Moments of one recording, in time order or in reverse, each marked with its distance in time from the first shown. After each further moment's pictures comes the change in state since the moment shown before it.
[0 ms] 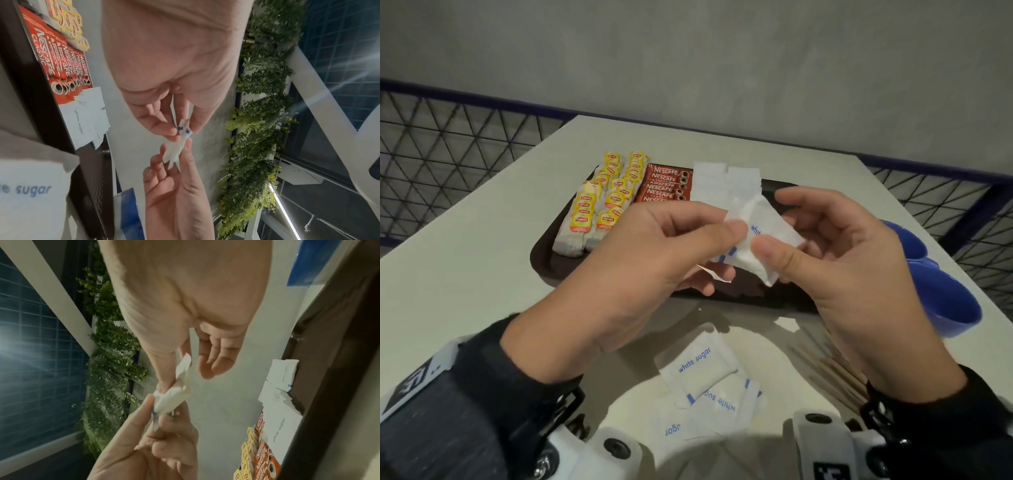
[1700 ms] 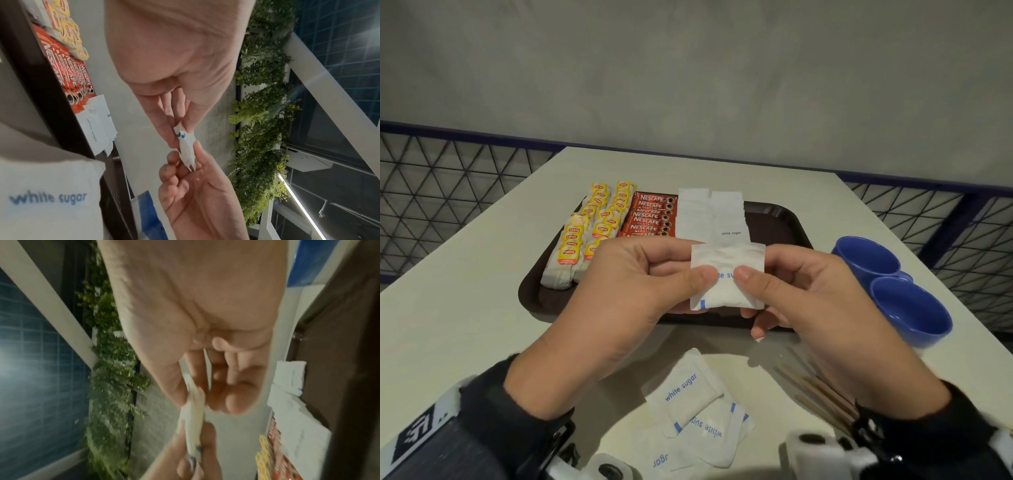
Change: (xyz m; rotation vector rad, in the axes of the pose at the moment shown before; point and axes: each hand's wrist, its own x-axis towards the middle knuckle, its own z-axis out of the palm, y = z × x) left_hand 0.004 -0.007 -0.001 0.001 0.088 0.035; right_hand -0.002 -0.008 -0.005 -0.043 -0.167 0.204
